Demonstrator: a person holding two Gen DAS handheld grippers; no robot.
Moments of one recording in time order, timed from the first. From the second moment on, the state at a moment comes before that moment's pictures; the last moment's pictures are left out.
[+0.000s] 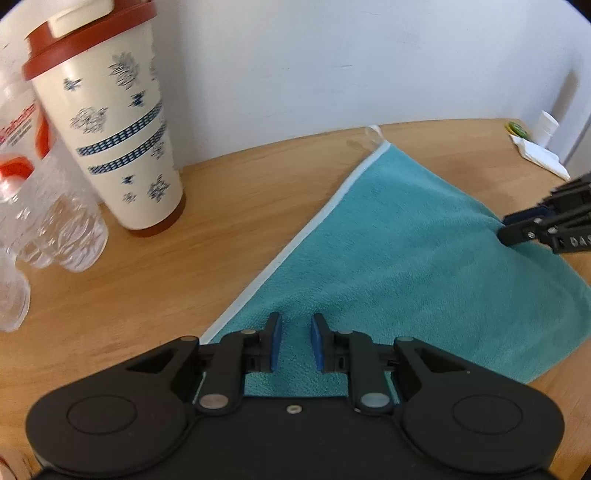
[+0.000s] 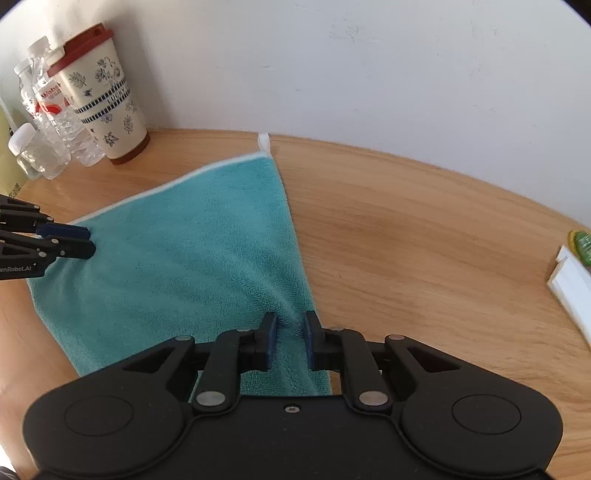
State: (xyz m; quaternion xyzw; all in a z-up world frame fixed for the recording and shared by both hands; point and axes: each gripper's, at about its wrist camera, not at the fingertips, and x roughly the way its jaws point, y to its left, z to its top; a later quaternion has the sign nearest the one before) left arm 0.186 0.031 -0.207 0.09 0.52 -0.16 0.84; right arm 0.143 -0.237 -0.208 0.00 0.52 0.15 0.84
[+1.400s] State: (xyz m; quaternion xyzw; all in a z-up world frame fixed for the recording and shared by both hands) left arm 0.010 -0.016 0.040 0.09 0.52 -0.09 0.85; right arm -0.029 -0.242 0.025 0.12 0.53 0.05 0.84
